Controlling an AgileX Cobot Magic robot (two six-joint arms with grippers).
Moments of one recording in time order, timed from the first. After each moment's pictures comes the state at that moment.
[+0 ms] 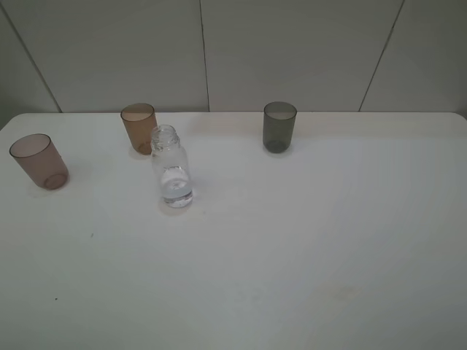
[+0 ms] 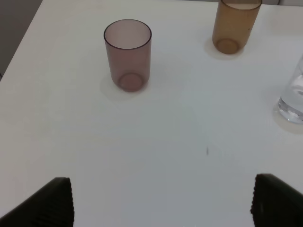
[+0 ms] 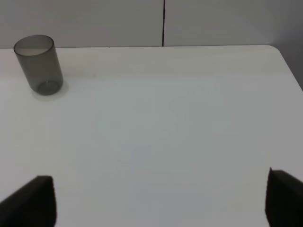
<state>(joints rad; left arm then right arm) 0.04 -0.01 -0.50 0.00 1.06 -0.03 -0.10 0.00 -0.52 0.00 1.06 -0.03</state>
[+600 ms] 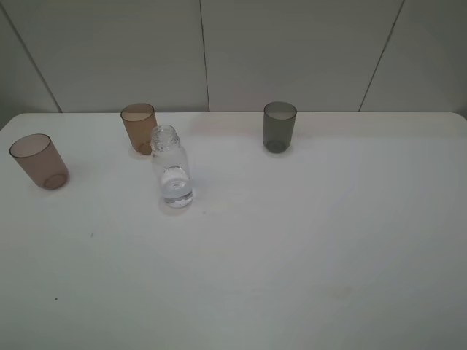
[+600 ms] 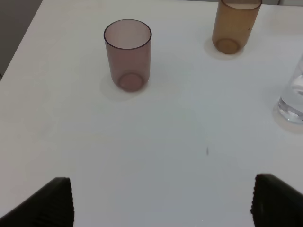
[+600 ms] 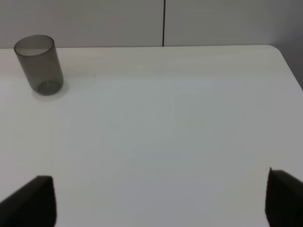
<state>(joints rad) 0.04 -0.01 -0.50 0.00 1.06 -0.03 -0.10 0.00 -0.52 0.00 1.06 -0.03</state>
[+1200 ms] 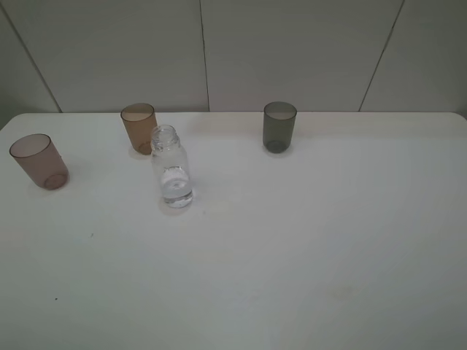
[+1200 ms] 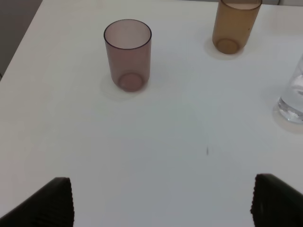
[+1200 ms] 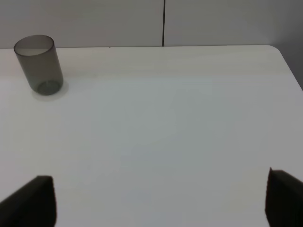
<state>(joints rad) 0.04 -0.01 -0.50 0.00 1.06 -0.03 -0.10 0.00 -0.52 0.00 1.06 -0.03</state>
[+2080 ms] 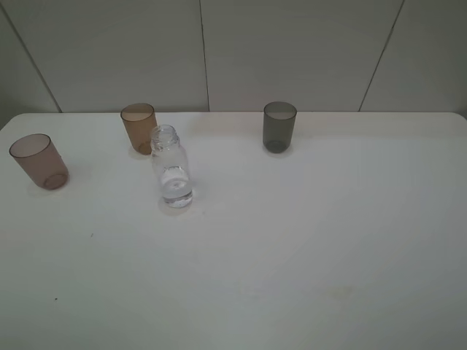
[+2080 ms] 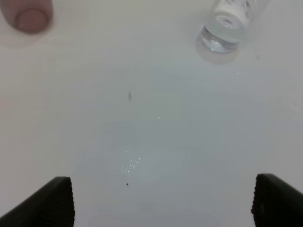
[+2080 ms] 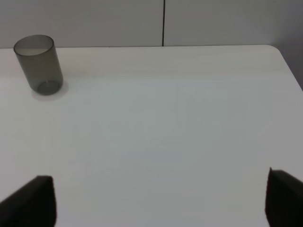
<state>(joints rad) -0.04 0.28 -0.51 -0.20 1.05 0.07 -0.10 0.00 -0.52 0.00 1.06 -0.03</state>
